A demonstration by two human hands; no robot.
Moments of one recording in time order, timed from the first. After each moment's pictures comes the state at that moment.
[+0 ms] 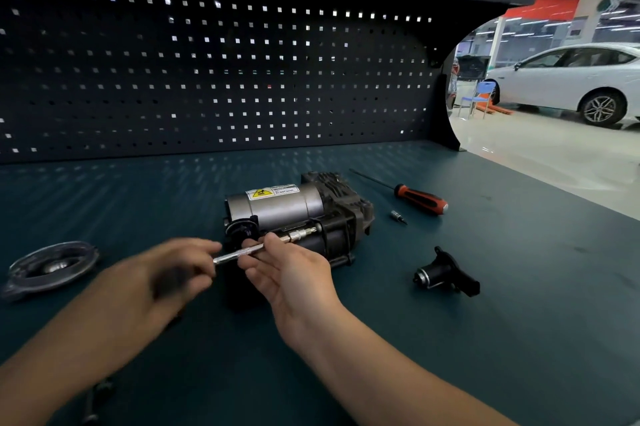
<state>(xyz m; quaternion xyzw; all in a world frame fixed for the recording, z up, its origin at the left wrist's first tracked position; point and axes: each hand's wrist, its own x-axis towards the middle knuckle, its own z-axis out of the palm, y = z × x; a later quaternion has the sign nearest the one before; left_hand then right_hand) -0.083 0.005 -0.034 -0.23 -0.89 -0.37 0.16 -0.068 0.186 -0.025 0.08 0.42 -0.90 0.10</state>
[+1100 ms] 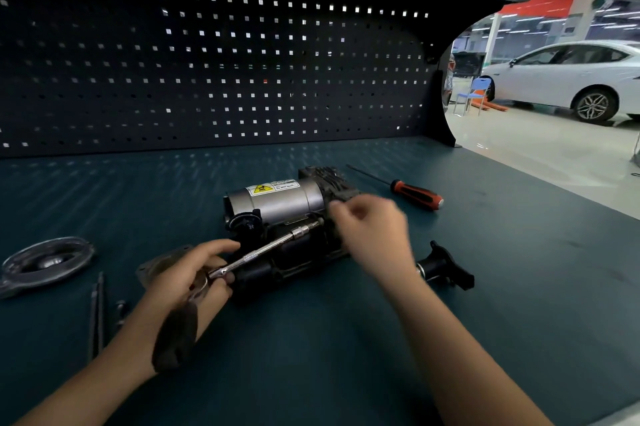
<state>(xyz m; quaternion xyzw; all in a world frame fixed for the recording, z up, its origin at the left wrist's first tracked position) -0.070 0.059 -0.055 -0.18 -0.81 -0.52 0.18 -0.087 0.265 -0.011 0.04 0.87 -0.45 -0.23</state>
